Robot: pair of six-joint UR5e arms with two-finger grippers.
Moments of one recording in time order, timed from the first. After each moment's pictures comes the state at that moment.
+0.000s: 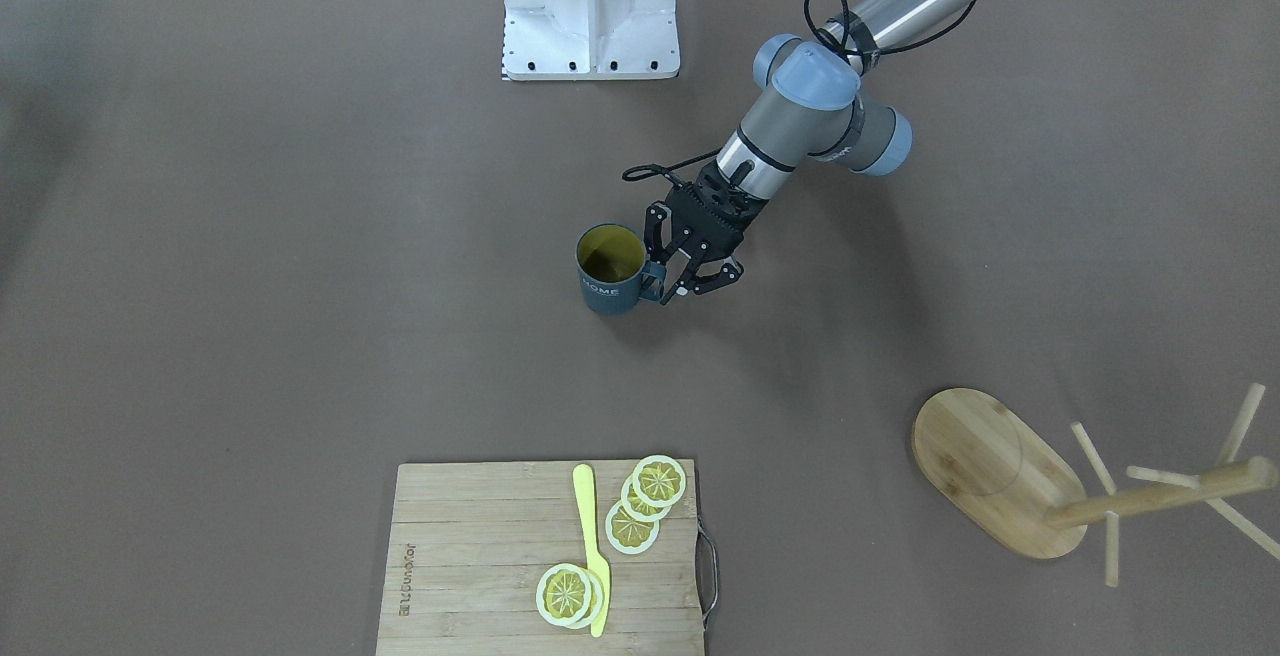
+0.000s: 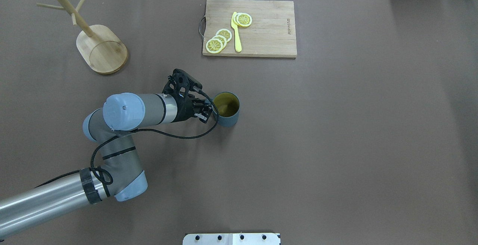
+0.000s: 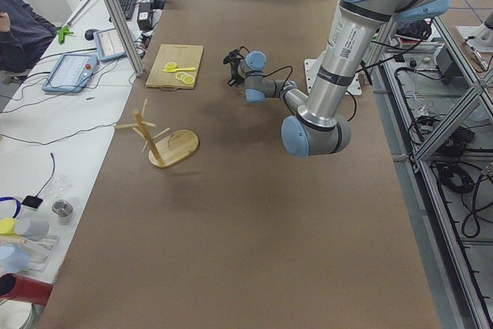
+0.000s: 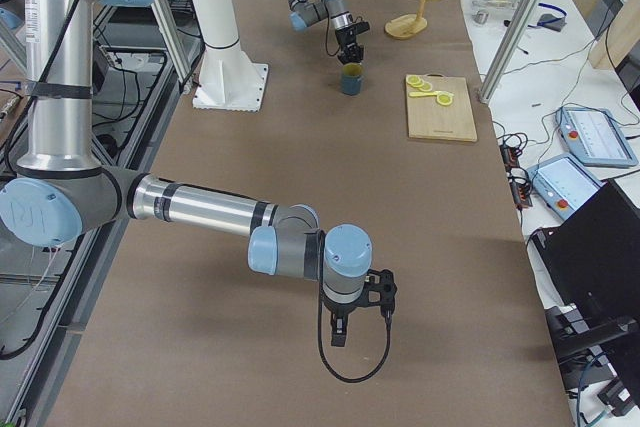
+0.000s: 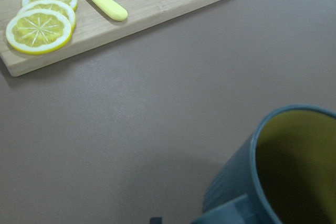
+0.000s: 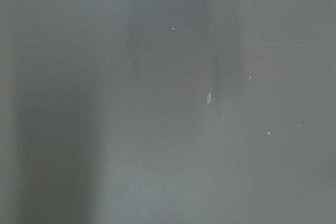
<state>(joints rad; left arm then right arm) -0.49 -2.10 -1.42 -2.56 -1.66 -0.69 1.64 -1.66 1.52 -1.49 2.26 -0.07</state>
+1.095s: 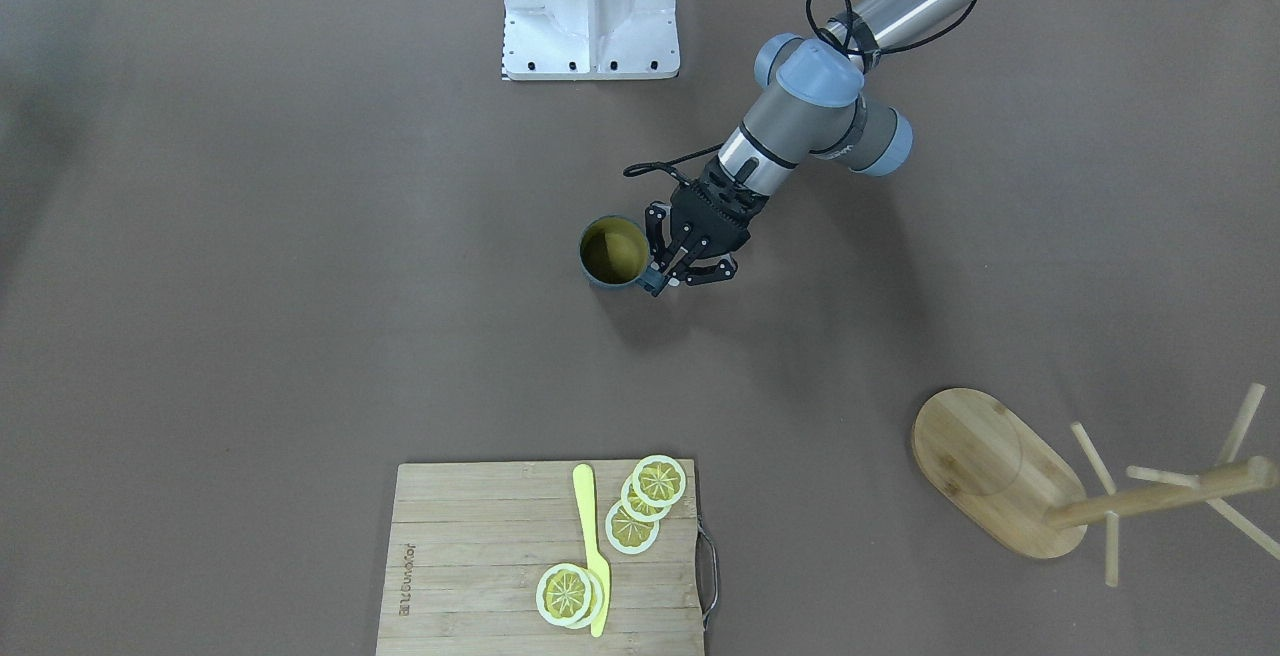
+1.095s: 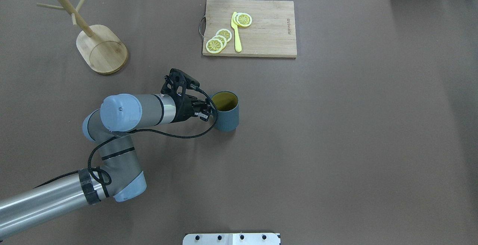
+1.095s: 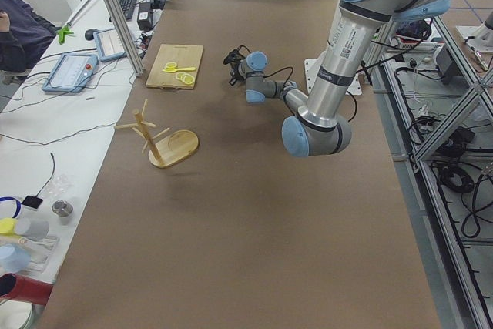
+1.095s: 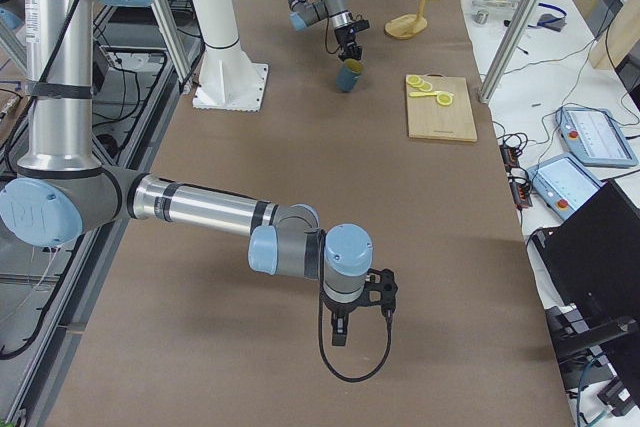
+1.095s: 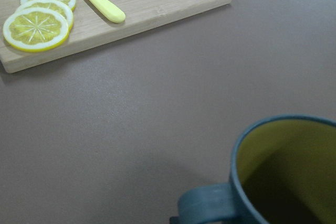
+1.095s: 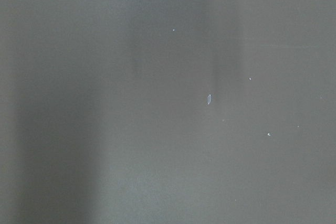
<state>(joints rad) -0.49 -2.10 -1.43 -2.61 -1.66 -0.79 1.64 -1.66 1.52 -1.49 2.26 -0.07</state>
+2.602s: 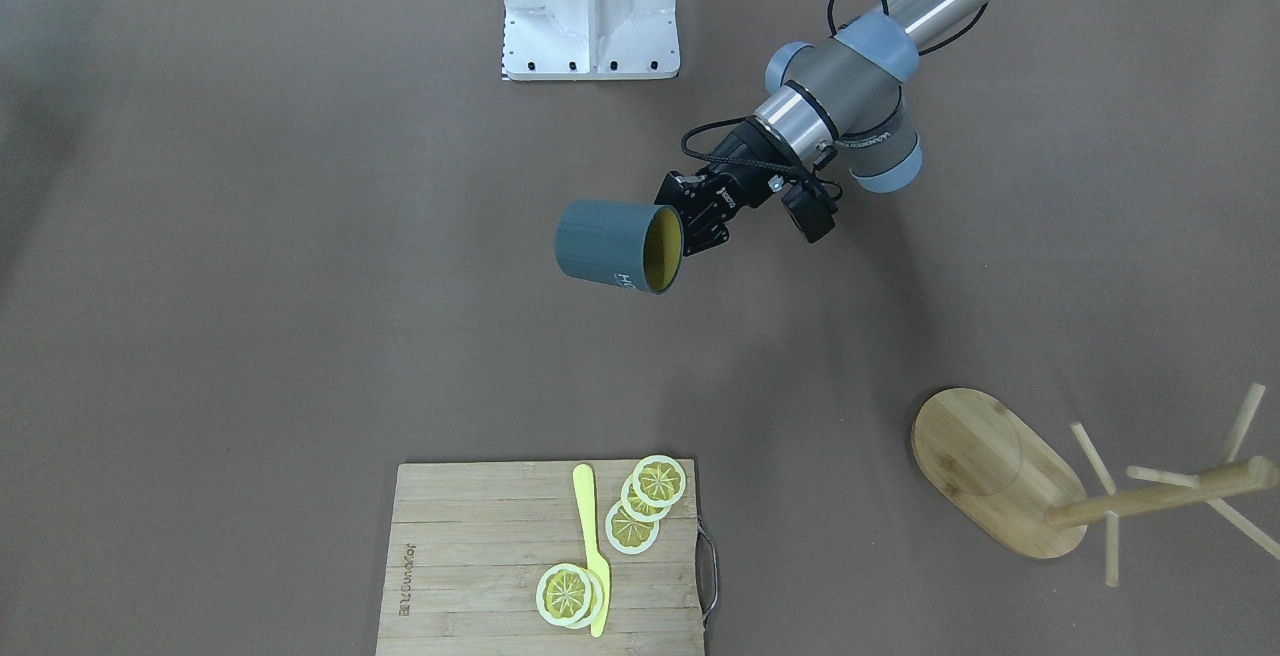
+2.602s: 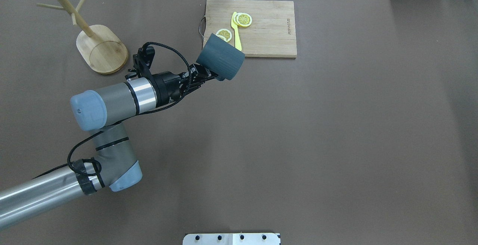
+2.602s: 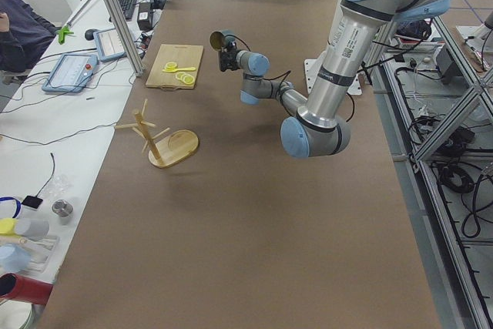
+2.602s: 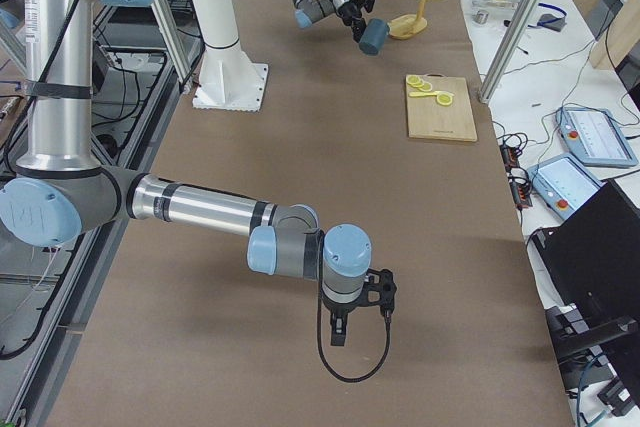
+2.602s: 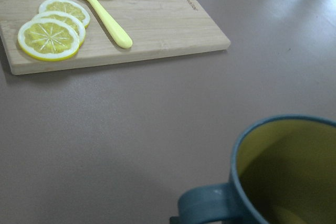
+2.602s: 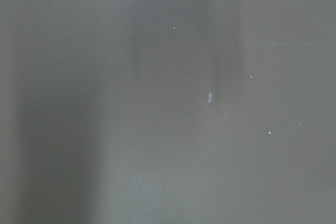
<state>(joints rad) -0.55 -2.09 -1.43 -3.05 -1.54 -1.83 1.64 -1.66 1.52 -1.49 2.27 -0.07</state>
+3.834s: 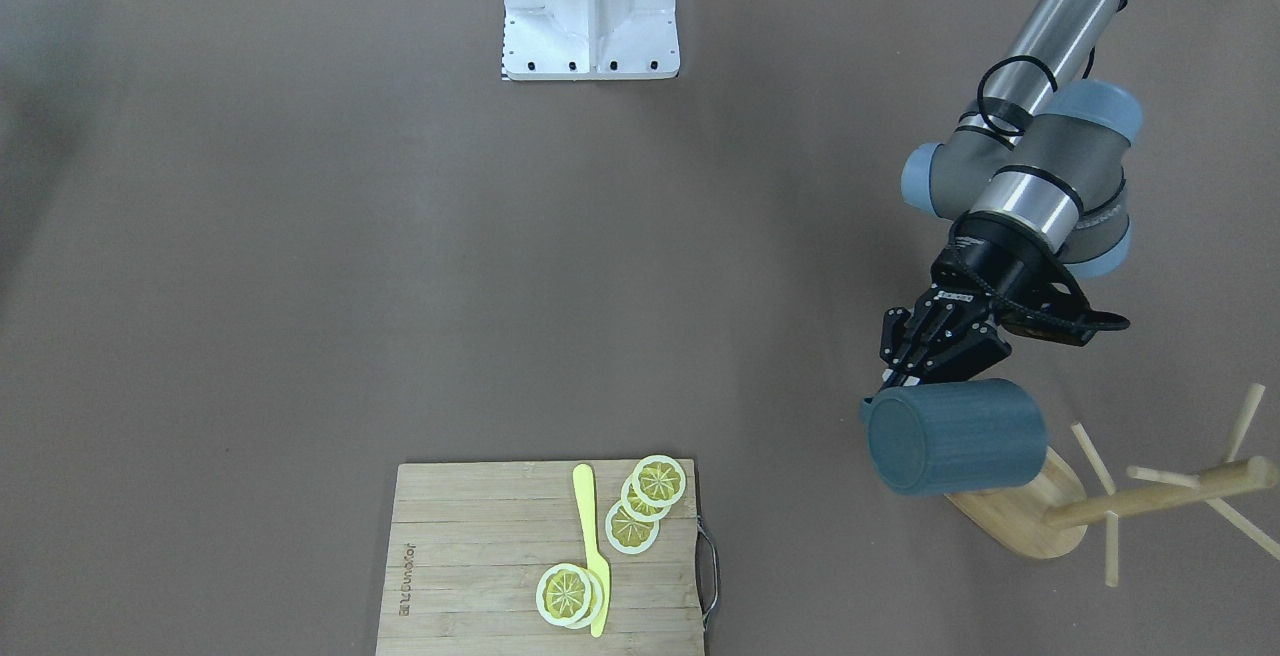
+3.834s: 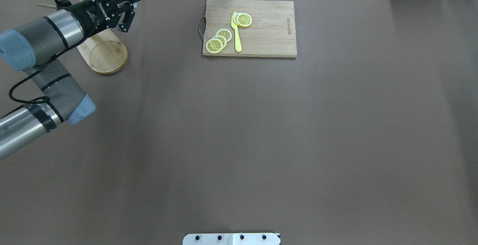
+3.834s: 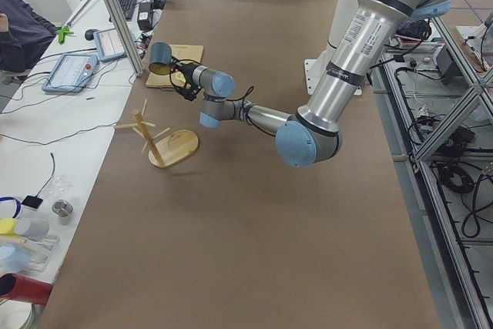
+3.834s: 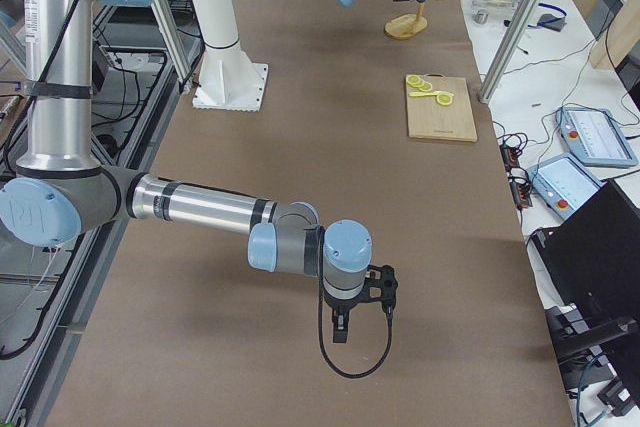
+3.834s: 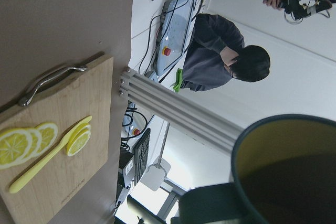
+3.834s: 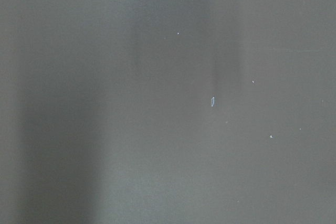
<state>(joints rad) -0.89 -2.07 -1.21 -3.27 -1.58 -2.69 1.64 -1.66 1.54 -1.49 2.27 -0.07</state>
